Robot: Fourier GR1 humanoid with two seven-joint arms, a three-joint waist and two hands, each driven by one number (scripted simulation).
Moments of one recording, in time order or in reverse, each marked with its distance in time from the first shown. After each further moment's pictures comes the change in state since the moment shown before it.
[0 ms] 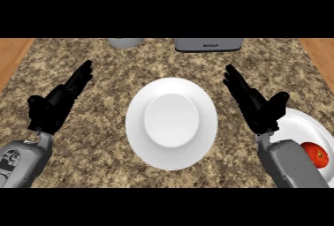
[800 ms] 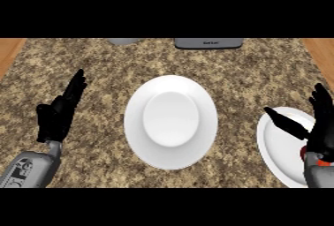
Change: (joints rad) left arm 0.079 -0.096 0.042 0.046 -0.061 0.149 -0.045; right arm 0.225 -0.086 -0.269 0.026 0.279 -0.542 -0.058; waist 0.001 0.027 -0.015
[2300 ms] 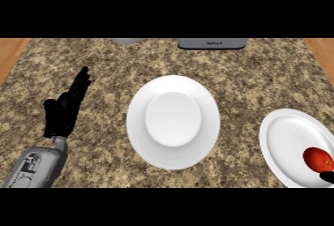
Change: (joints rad) left arm -0.032 -0.074 0.057 0.044 -0.069 -0.044 -0.002; right arm 0.407 -0.382 -0.100 -0.573 0.192 0.416 0.842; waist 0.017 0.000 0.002
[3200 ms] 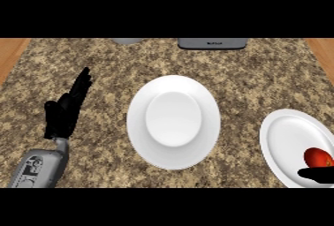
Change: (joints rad) left arm 0.019 -0.062 0.059 -0.036 -0.072 -0.060 0.024; right arm -0.140 0.188 0.019 0.333 0.120 0.193 -0.126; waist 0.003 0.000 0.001
